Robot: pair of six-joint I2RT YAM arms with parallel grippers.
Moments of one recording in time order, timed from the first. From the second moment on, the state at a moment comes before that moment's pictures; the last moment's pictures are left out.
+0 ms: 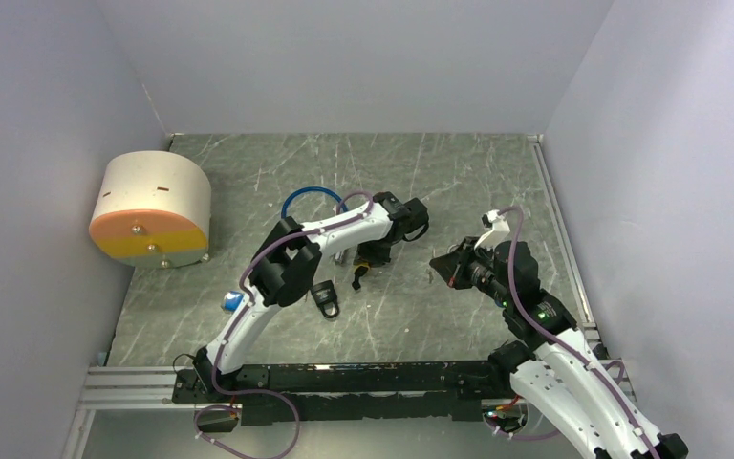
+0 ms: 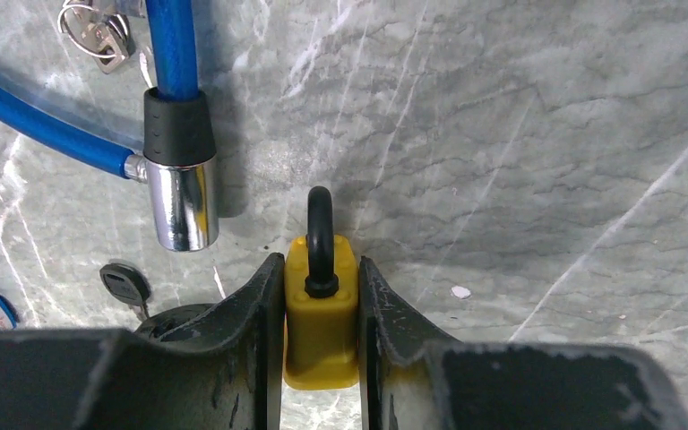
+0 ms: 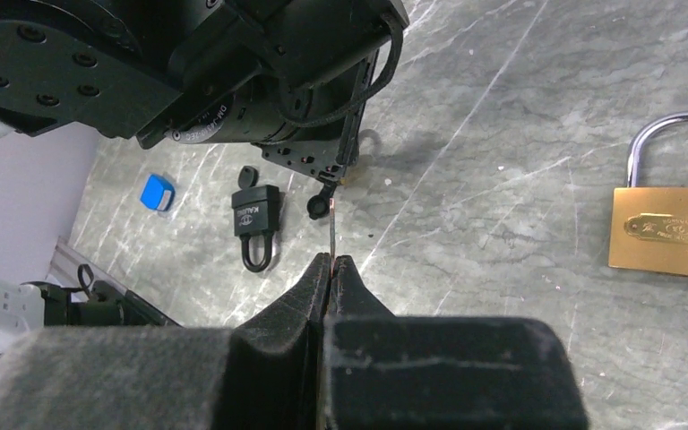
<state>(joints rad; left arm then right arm) -0.92 2.33 1.98 -1.21 -0.42 -0.80 0.45 0.56 0.55 -0.37 -0.15 0.58</state>
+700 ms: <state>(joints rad) -0.90 2.29 1.92 -1.08 -0.28 -0.80 0.45 0.57 0.55 -0.37 -0.16 0.60</state>
